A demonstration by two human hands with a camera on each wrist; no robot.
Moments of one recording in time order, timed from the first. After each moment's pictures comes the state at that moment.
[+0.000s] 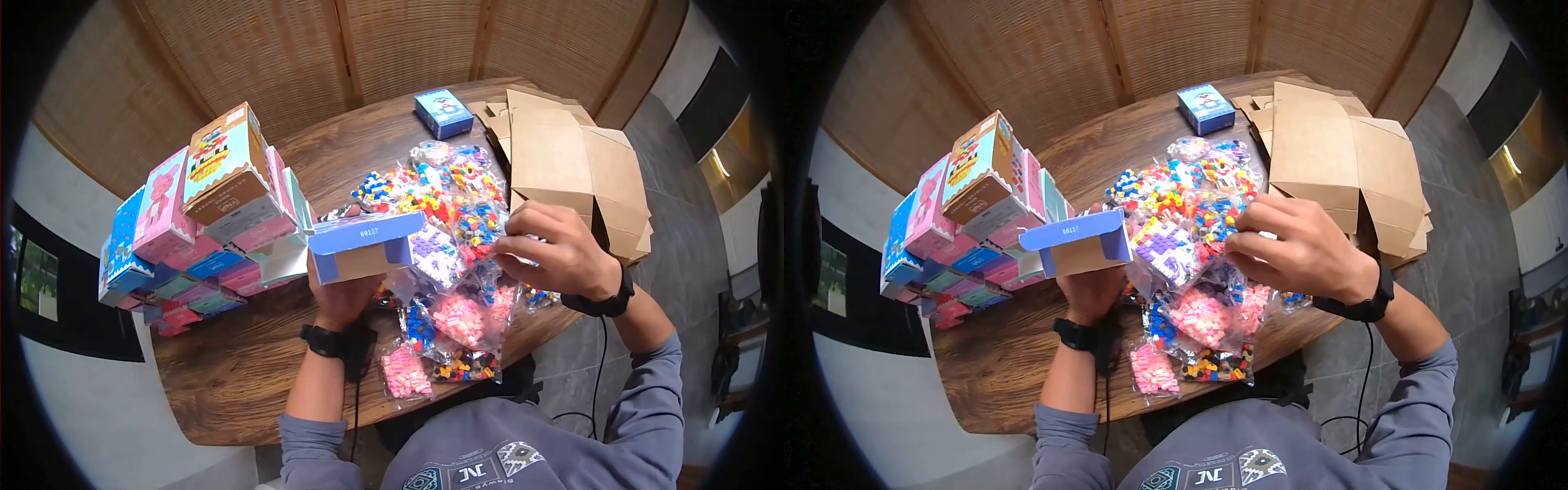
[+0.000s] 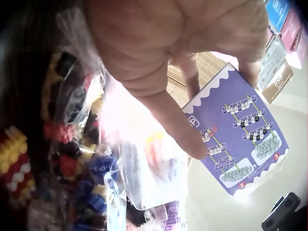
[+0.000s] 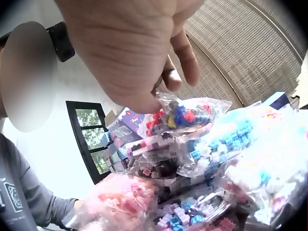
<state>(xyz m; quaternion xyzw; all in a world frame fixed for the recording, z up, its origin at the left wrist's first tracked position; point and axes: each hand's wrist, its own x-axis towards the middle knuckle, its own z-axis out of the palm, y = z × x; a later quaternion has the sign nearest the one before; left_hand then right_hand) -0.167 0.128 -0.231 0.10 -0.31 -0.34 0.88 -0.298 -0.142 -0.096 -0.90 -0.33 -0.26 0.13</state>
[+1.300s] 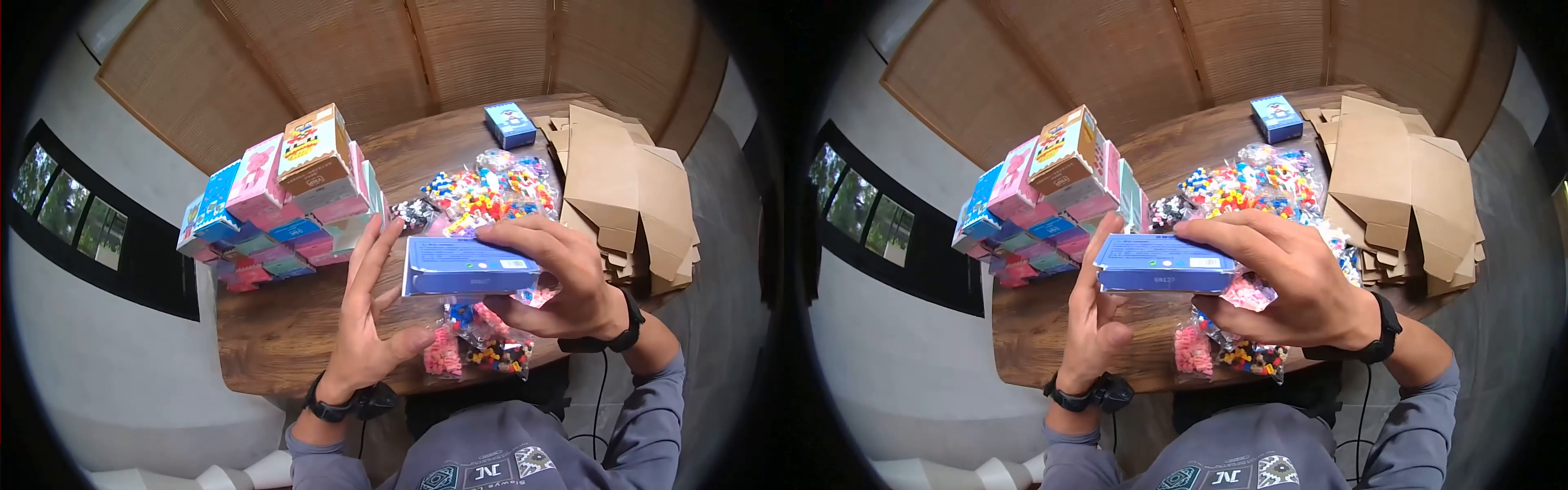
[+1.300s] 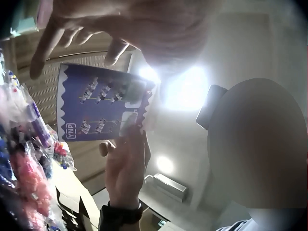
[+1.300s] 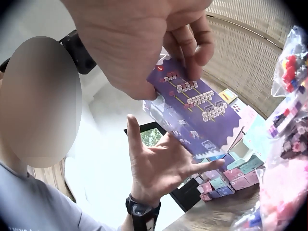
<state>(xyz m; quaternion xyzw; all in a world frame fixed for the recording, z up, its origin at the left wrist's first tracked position) -0.289 0.162 -0.079 0.69 -0.25 -0.07 0.68 -0.311 -0.084 -0.061 -0.79 -0.37 -0.30 0.38</state>
